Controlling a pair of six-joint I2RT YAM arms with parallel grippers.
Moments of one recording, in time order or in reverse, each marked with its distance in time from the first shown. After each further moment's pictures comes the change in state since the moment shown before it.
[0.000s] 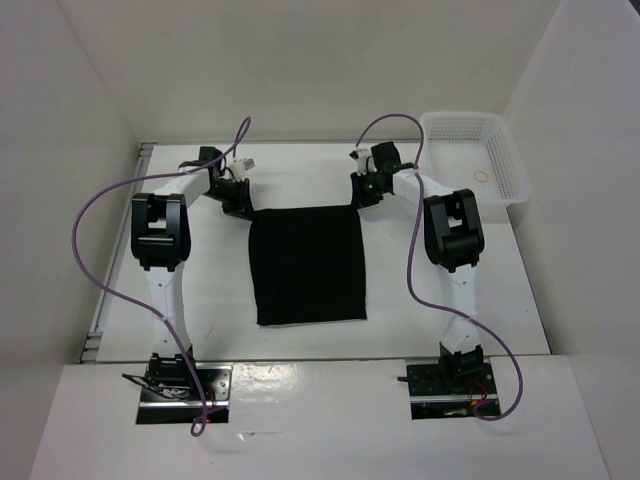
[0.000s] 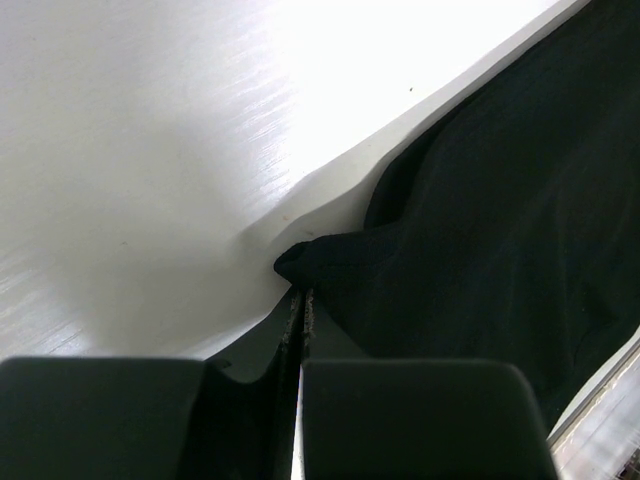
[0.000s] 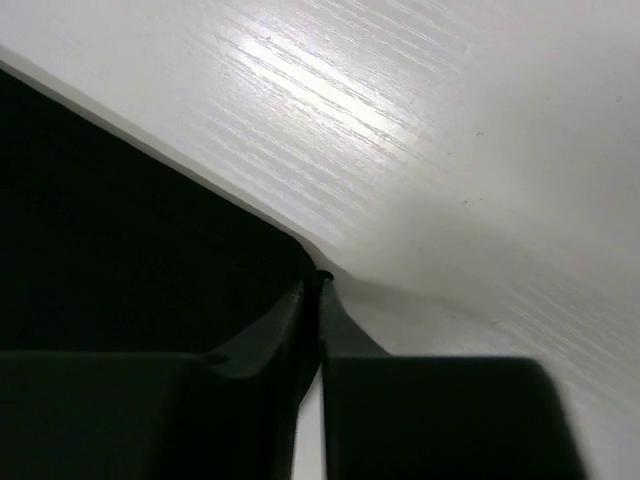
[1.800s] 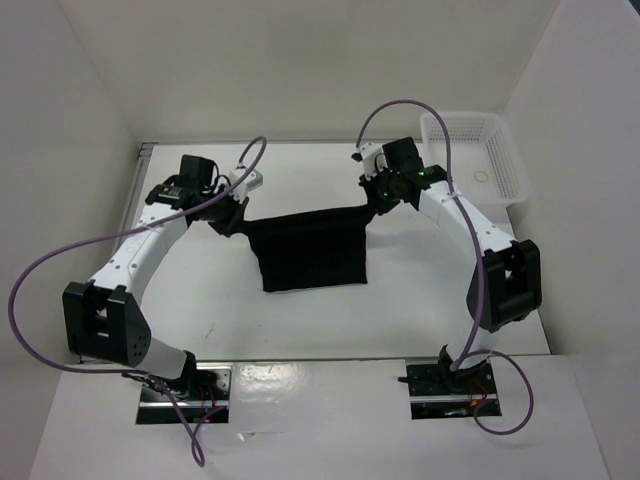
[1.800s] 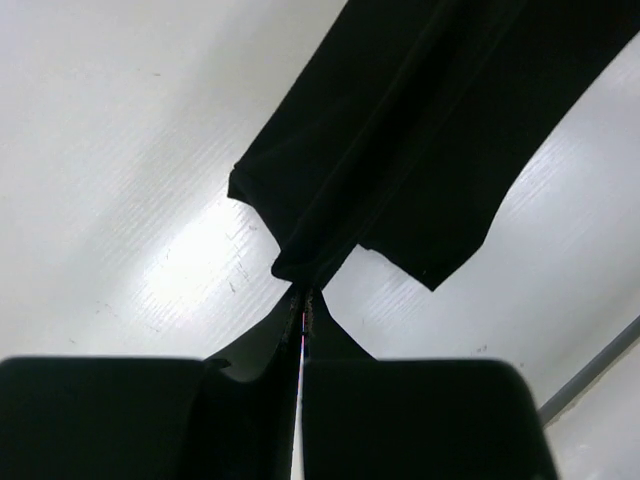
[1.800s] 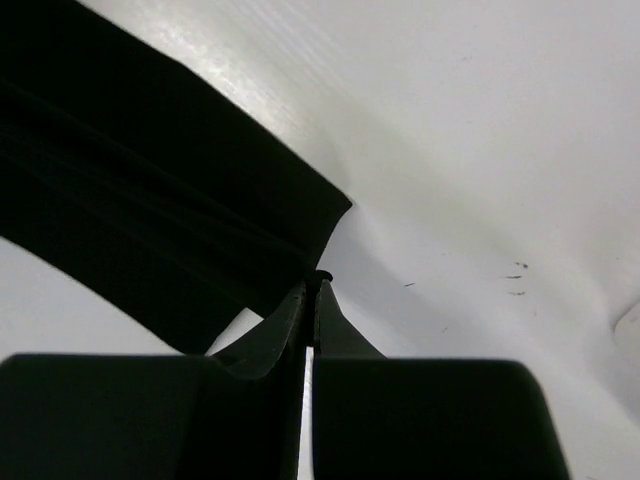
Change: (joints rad) left arm -0.148 -0.823 -0.488 -0.065 -0.208 0.325; right arm 0.089 -0.594 -0.288 -0.206 0.206 -0.233
